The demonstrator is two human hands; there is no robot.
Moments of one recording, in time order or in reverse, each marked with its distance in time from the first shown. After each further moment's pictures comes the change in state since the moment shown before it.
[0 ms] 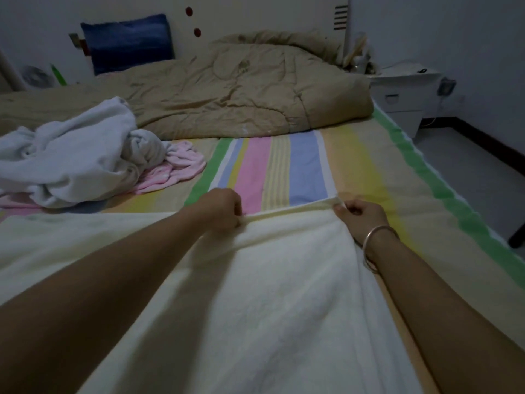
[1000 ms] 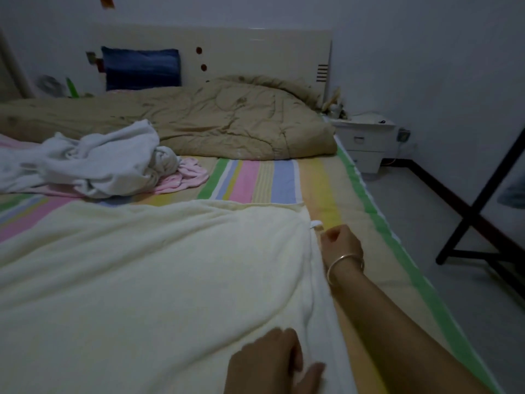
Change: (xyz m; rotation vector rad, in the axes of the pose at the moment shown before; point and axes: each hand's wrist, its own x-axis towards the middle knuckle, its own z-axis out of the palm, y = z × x) left_hand -0.327 0.154 0.041 -0.389 0.220 0.171; right_hand -0.133 -0.060 -0.070 -0.456 0.134 0.036
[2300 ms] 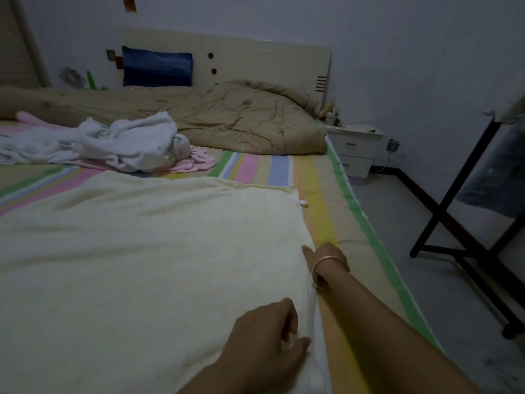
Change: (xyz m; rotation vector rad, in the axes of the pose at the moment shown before) left_hand -0.108 0.043 -0.011 -0.104 -0.086 0.065; right_hand -0.128 0.013 -0.066 -0.410 -0.309 0.142
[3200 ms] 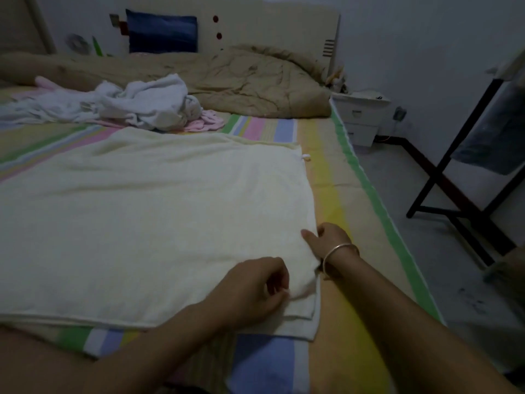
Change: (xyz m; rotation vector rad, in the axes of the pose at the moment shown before) left_hand -0.097 0.001 -0.001 -0.093 -0.015 0.220; right_hand -0.130 0.070 0.007 0.087 -0.052 -0.248
